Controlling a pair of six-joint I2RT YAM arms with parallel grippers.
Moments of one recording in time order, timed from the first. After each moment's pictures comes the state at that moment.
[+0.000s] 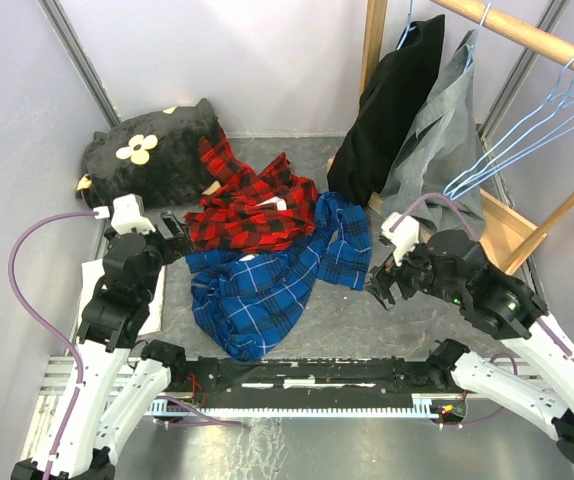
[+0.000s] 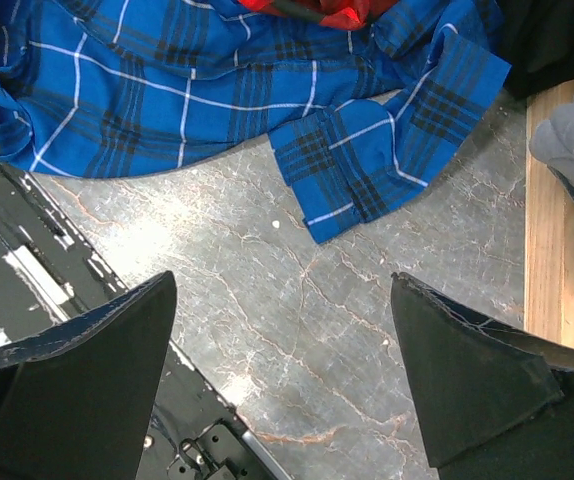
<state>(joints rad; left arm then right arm) -0.27 0.56 0.81 -0.54 -0.36 -0.33 0.71 0.71 1.00 -0.86 -0.09 -0.08</state>
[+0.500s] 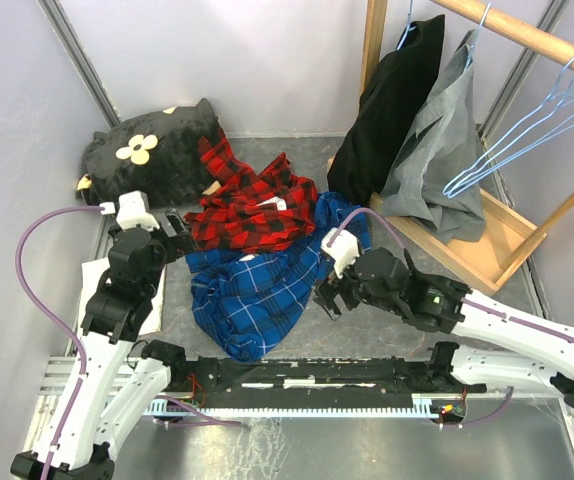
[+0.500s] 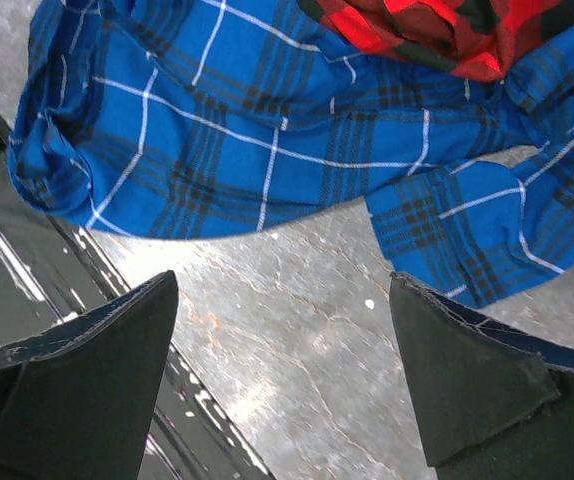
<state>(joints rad) -0.27 0.61 0.81 -0.54 -0.36 -0.33 1.10 0.93 0.85 -0.49 0.17 0.12</state>
